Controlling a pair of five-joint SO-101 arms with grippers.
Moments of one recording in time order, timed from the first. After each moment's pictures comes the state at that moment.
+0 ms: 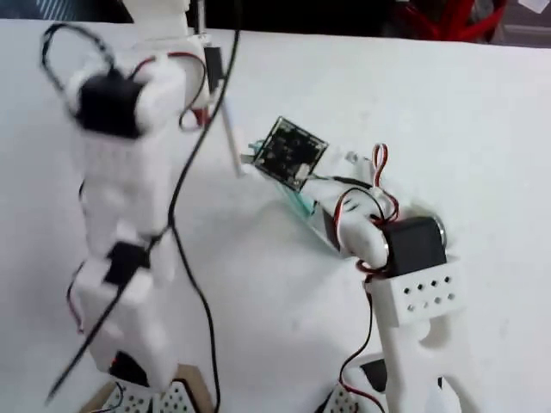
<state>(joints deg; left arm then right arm) 10.9 18.2 -77.7 102.5 15.0 -17.8 -37.5 20.0 78.2 46.1</state>
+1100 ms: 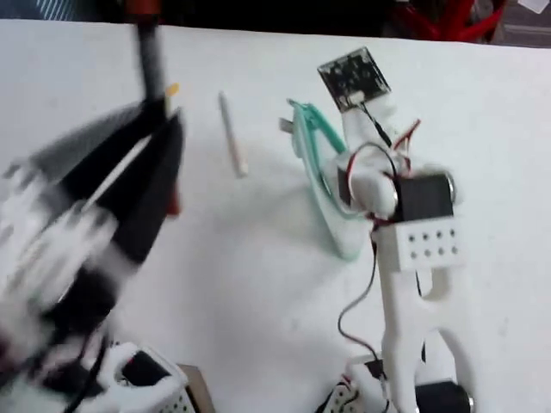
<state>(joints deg) 32.8 -27.3 -68.5 102.5 8.7 -11.9 -22.1 6.9 82.1 19.1</state>
